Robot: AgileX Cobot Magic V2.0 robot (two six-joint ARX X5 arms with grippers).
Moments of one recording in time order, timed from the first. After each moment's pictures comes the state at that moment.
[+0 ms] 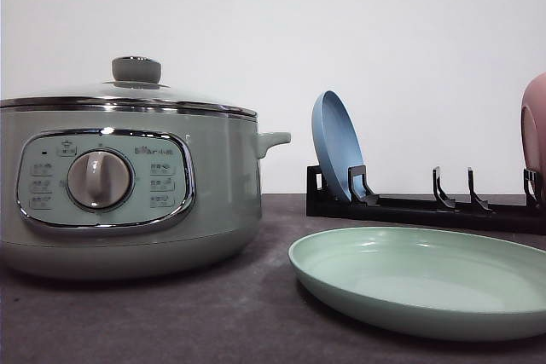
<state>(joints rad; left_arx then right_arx) -0.27 1.29 1.62 -1.10 0.29 -0.01 0.71 1.23 1.30 -0.78 -0.47 0.05</state>
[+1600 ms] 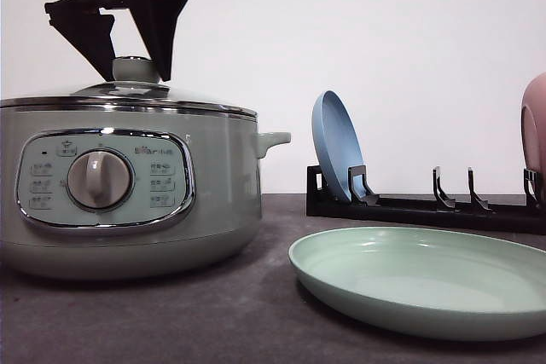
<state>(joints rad) -0.41 1.72 1.73 -1.17 0.04 0.03 0.71 1.23 1.30 -0.80 -0.47 0.03</state>
